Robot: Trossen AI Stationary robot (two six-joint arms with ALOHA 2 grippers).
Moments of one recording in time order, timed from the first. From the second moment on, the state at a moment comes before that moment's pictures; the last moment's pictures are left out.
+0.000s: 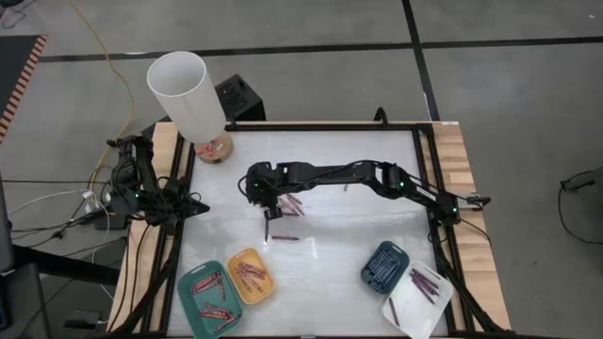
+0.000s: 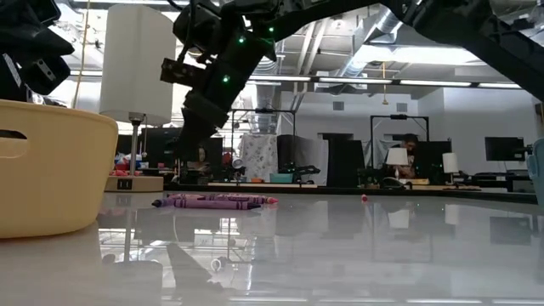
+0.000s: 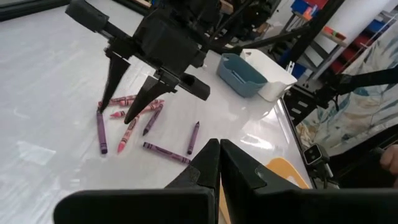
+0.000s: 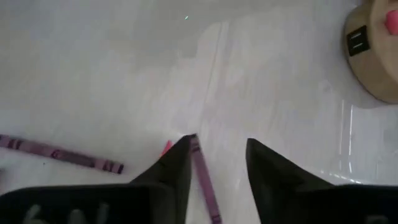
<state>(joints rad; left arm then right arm) -1.10 0.01 0.44 -0.80 -0.99 -0.82 -0.07 2.38 2.20 -0.68 0.07 -0.42</state>
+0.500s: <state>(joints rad) -1.10 0.01 0.44 -0.81 -1.01 -0.82 -0.09 2.48 2.20 -0.61 0.12 -0.37</state>
